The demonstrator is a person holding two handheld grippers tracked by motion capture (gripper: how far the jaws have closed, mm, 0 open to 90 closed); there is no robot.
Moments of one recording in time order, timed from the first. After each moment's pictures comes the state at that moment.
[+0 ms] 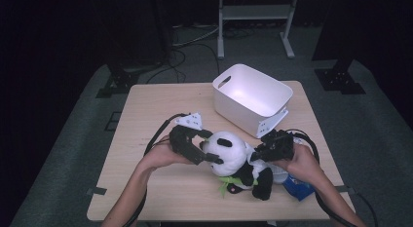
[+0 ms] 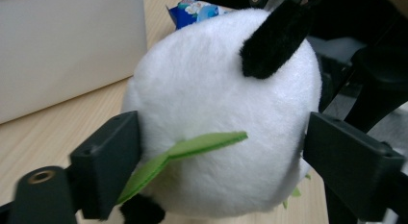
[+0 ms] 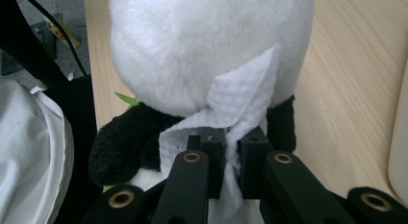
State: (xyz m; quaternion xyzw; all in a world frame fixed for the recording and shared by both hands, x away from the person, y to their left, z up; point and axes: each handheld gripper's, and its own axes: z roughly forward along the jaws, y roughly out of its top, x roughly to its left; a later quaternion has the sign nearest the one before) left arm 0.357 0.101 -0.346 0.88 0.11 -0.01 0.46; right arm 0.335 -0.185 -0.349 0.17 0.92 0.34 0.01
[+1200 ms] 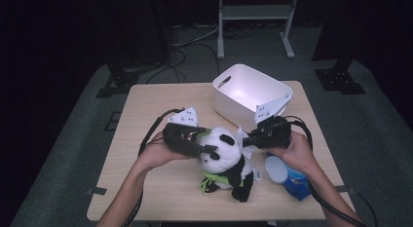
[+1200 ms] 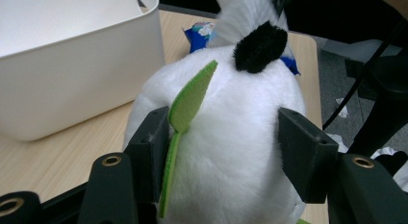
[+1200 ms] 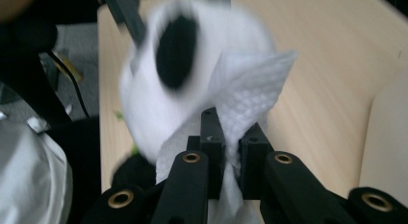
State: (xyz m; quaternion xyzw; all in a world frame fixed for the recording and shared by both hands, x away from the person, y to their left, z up) left arm 0.336 0.104 -0.308 0.88 0.11 0.05 0.45; right arm 0.341 -0.170 -0.297 0.14 0.90 0.41 0.04
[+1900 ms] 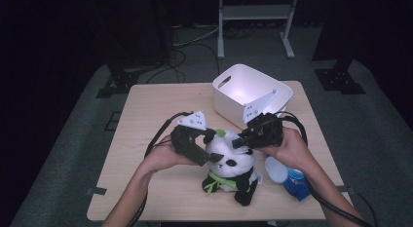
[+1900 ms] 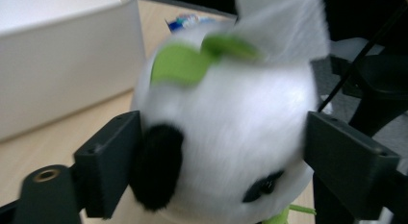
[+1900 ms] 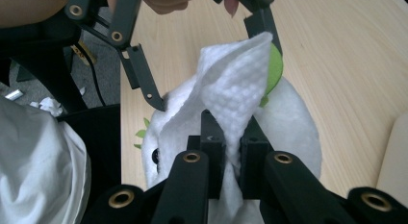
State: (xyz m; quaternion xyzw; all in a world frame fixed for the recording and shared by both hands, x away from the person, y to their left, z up) left arm 0.339 0.088 -0.323 0.89 0.12 0.01 0.44; right arm 0.332 -0.146 -0.280 0.11 0.92 0.38 0.03
